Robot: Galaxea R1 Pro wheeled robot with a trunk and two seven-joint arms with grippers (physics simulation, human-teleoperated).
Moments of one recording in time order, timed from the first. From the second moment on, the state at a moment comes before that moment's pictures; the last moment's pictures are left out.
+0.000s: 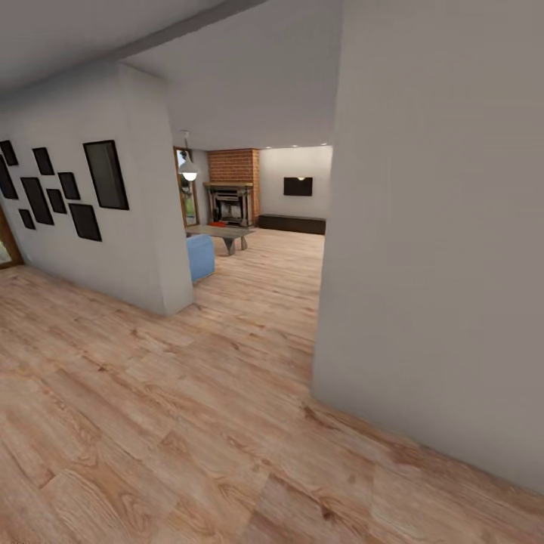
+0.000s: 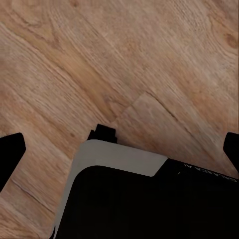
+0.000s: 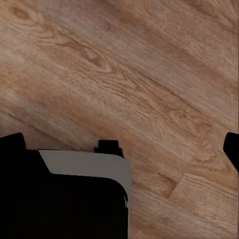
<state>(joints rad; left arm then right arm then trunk) -0.27 0.03 -0.05 0.00 0.37 -0.01 0.03 -0.23 0.00 0.73 0.03 -0.66 -0.16 -0.06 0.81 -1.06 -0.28</state>
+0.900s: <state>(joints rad) -0.27 0.03 -0.05 0.00 0.37 -0.01 0.03 -0.23 0.00 0.73 0.03 -0.66 -0.16 -0.06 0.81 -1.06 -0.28</state>
